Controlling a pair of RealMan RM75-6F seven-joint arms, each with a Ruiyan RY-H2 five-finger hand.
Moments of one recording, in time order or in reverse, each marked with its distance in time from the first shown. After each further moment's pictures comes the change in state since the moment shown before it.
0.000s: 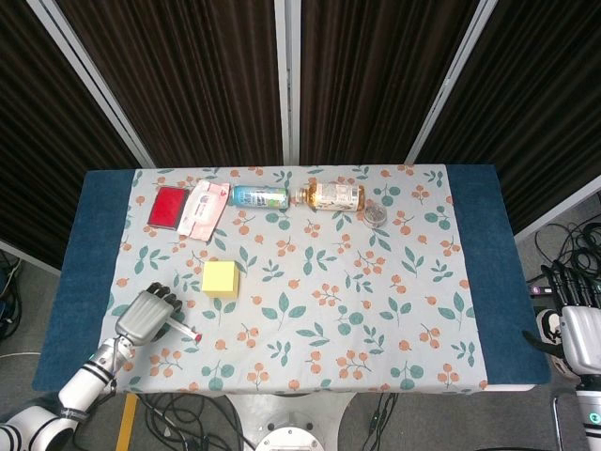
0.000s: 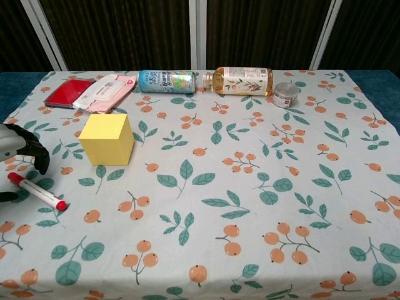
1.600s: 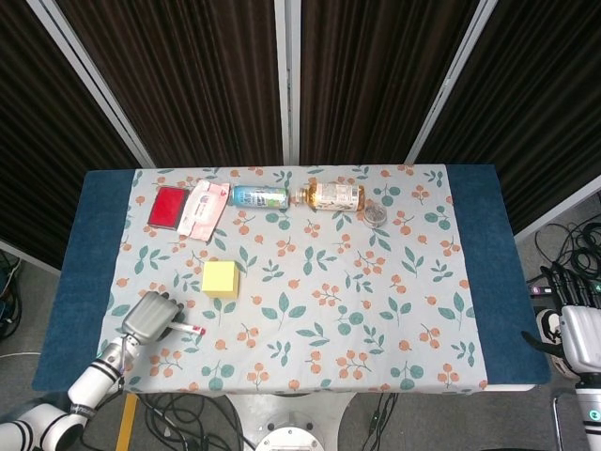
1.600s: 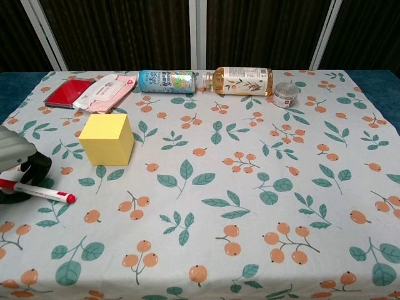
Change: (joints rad) left arm -0.030 -0.038 0.023 0.022 -0.063 -0.011 0.047; right arm 0.008 -0.014 0.000 0.039 0.012 -0.030 0.049
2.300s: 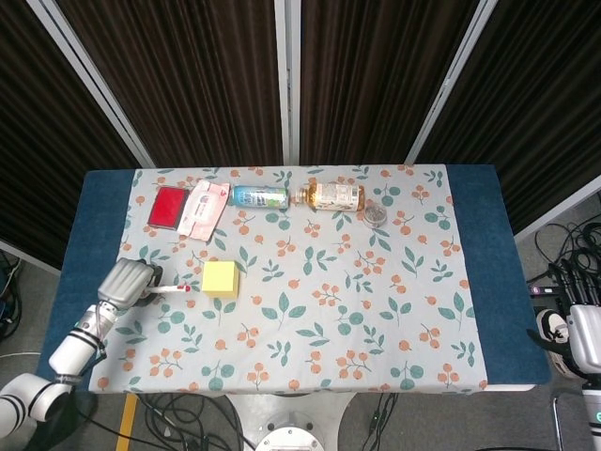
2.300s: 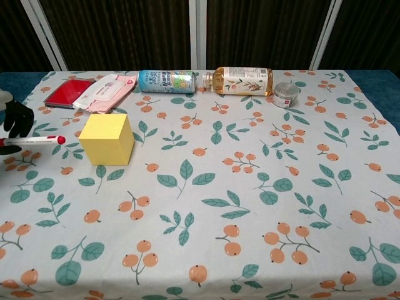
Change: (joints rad) left arm -0.066 -0.003 -0.065 0.247 0.008 0.001 -0.380; right arm -0.011 0.026 0.010 -0.025 -0.002 0.033 0.000
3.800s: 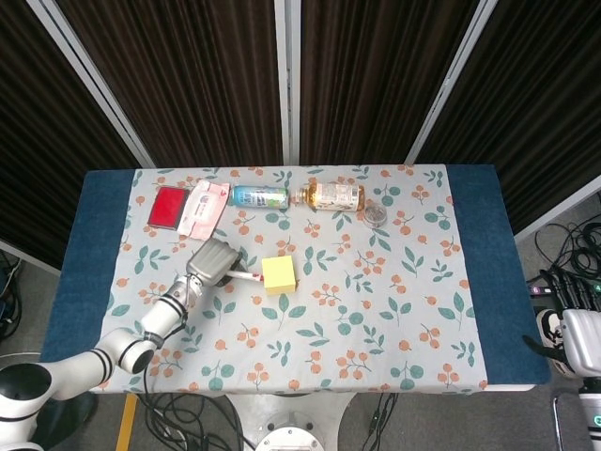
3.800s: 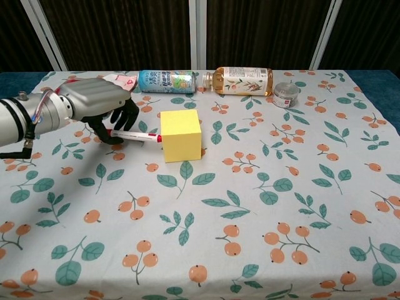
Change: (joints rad) left arm -0.291 -0.233 -0.130 0.040 -0.142 -0.243 0.235; right arm 0.003 0.001 -0.024 0.010 -0.030 -0.033 0.016
